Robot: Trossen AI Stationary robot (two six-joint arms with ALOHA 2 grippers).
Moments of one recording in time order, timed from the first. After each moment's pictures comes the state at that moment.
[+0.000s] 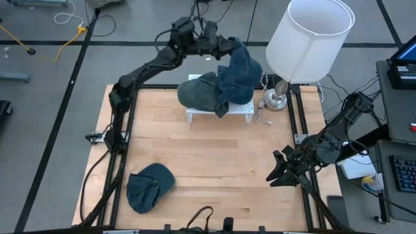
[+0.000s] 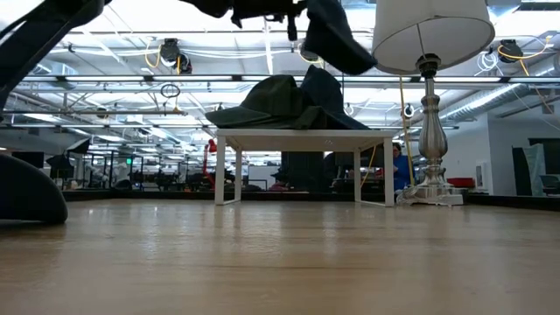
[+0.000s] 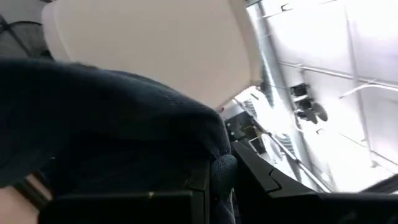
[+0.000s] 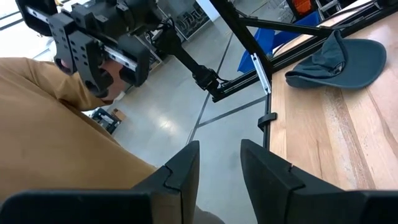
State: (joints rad) left arm 0.60 2.04 2.17 0.07 0.68 -1.19; right arm 0.78 0.82 0.76 -0.05 0.26 0.80
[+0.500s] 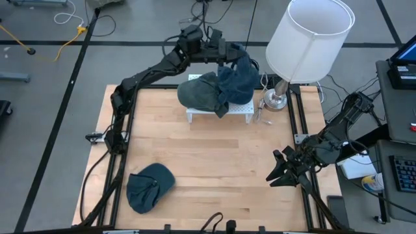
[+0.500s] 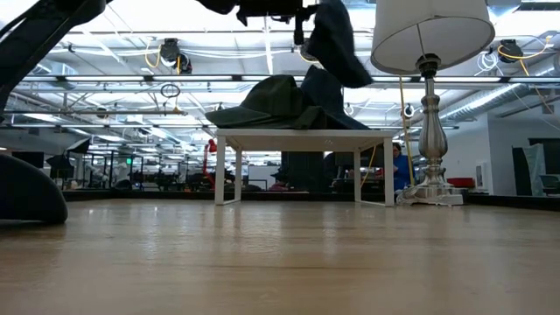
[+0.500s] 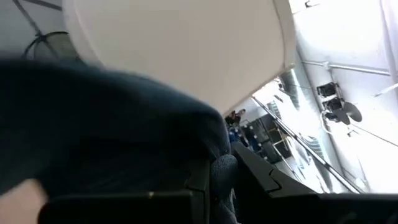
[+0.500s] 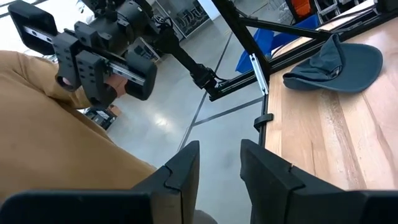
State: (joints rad) left arm 0.53 2.04 2.15 -0.01 0.55 -1.07; right arm 0.78 0.82 0.76 -0.05 0.26 0.76
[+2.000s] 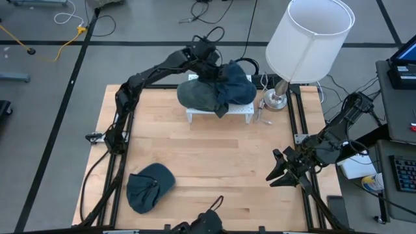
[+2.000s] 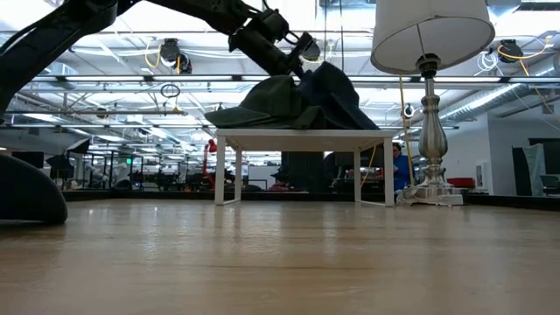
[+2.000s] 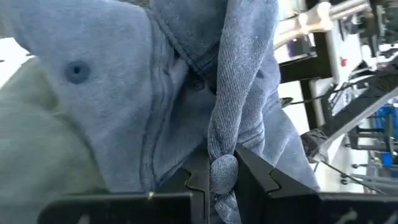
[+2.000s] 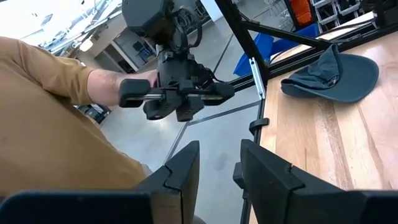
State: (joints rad) left arm 0.59 2.12 2.15 -0.75 0.42 -0.77; right arm 0.78 0.82 0.76 -0.05 0.27 0.69
